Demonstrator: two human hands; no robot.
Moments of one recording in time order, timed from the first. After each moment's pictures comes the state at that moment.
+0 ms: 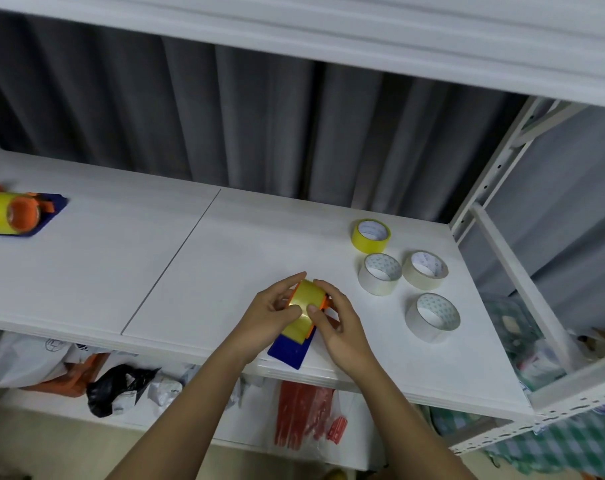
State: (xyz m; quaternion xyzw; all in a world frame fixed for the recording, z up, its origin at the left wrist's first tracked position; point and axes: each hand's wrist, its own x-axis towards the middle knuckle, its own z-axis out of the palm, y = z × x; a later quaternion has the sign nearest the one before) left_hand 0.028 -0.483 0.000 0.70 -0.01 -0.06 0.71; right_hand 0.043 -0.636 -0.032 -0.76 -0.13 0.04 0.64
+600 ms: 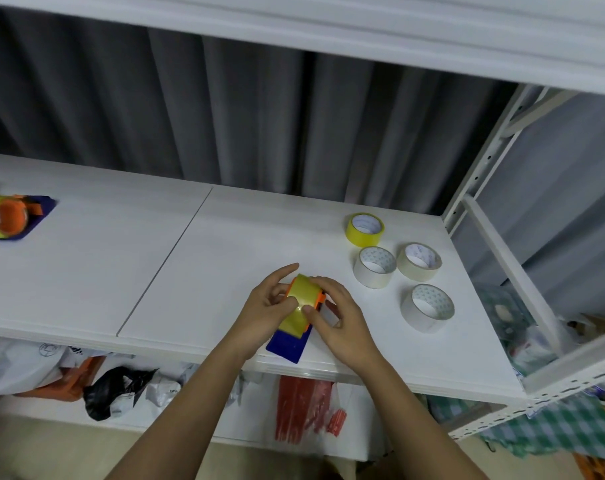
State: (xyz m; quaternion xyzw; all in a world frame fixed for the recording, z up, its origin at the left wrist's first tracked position) left_hand 0.029 -0.482 -0.004 0.70 0.00 -0.04 0.71; right_hand 0.045 -0.643 -0.034 -0.79 -0.20 -0.02 0.58
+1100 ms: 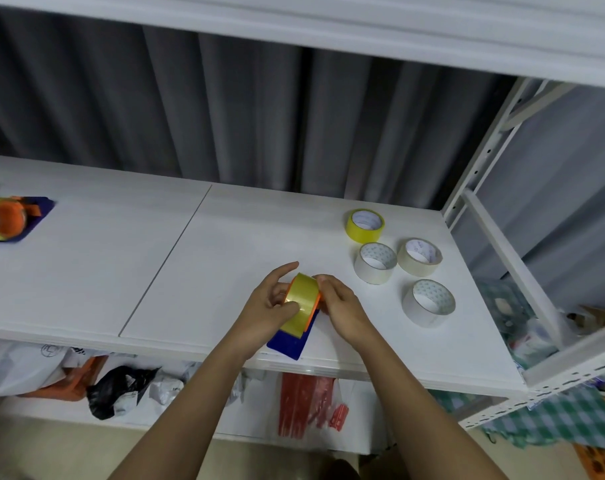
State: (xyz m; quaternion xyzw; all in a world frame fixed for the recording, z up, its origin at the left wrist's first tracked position) left_hand 0.027 -0.479 -0.006 0.71 -0.02 -0.06 0.70; right_hand 0.070 -0.637 -0.031 -0.78 -0.04 0.11 0.61
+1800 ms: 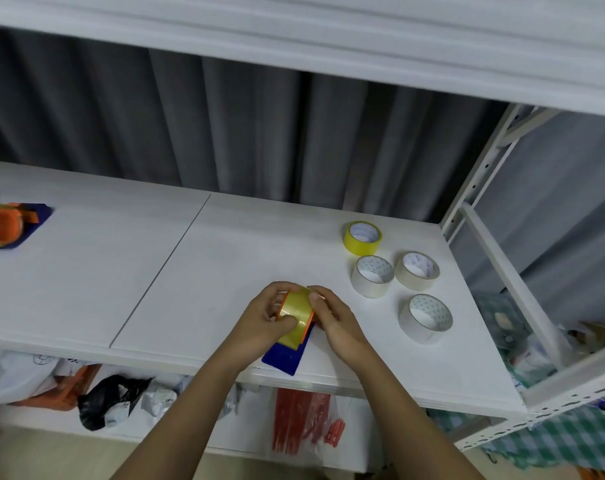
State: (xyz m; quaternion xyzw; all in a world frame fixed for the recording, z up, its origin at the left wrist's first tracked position) left_hand 0.031 -0.481 -0.006 0.72 -0.04 -0.05 0.69; right_hand 0.064 -0.642 -0.028 -0.75 -0.08 0.11 0.65
